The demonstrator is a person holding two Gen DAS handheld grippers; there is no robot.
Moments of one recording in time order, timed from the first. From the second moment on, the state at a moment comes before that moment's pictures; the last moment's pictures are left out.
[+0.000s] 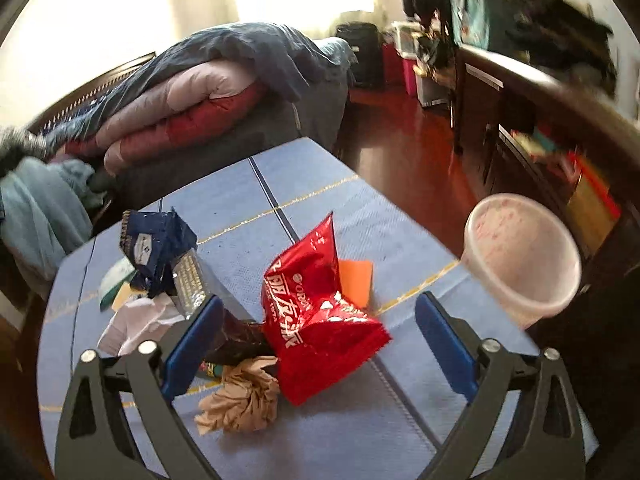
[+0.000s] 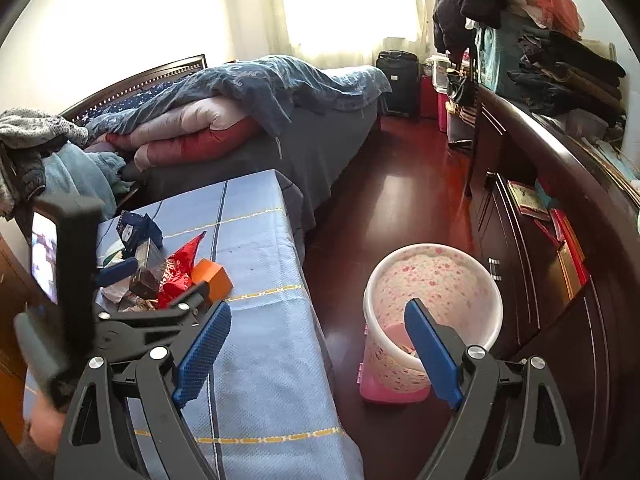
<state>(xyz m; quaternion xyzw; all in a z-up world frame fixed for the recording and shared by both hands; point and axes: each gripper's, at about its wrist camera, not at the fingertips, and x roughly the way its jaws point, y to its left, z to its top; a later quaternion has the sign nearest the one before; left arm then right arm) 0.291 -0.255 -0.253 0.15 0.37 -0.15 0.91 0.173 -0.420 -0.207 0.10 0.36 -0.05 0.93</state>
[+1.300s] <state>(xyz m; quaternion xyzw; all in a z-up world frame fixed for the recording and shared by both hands) 0.267 -0.070 -0.200 -0.03 0.31 -0.06 0.95 0.300 -0.310 -0.283 0.02 0.44 0.05 0.90</state>
